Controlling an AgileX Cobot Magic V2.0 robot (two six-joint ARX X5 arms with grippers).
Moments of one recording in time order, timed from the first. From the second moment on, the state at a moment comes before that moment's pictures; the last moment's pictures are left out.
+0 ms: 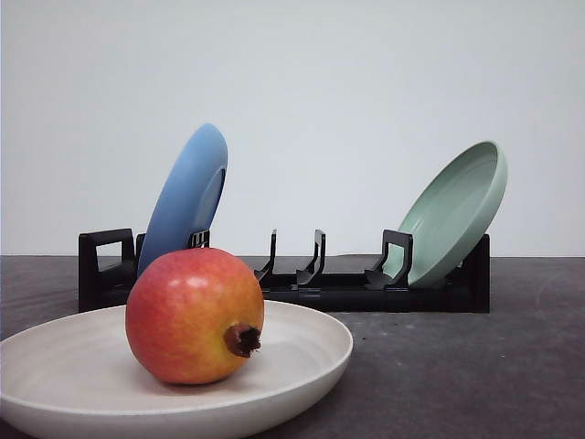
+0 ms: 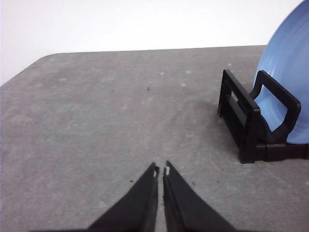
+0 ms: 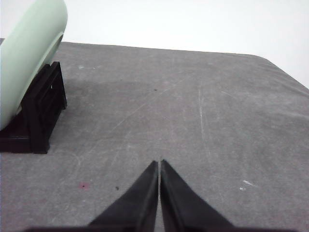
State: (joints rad) left_arx -0.10 0.00 0.02 -0.18 -0.13 0.04; right_arx -0.02 0.01 0.02 -0.17 0.05 -0.02
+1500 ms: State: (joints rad) left_arx -0.10 0.00 0.02 -0.18 -0.13 0.04; right_arx -0.02 0.01 0.02 -0.17 0.05 -0.02
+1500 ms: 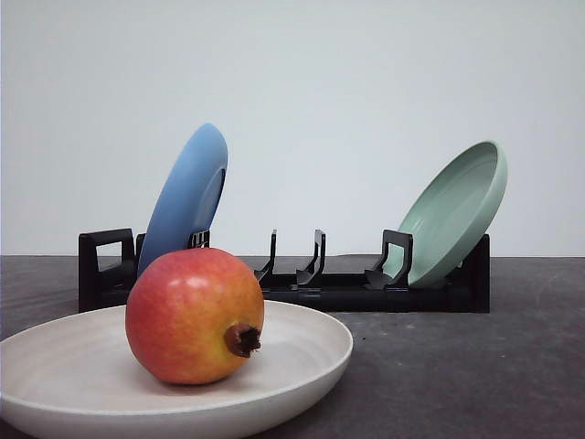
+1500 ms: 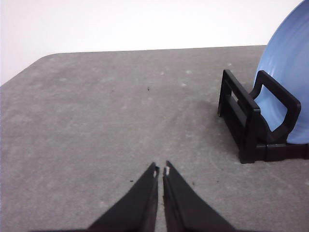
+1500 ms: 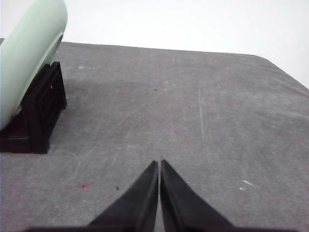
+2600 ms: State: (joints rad) left_arx -0.10 0.00 0.02 -0.18 -0.13 0.04; right_arx -0.02 0.01 0.02 -0.17 0.05 -0.02
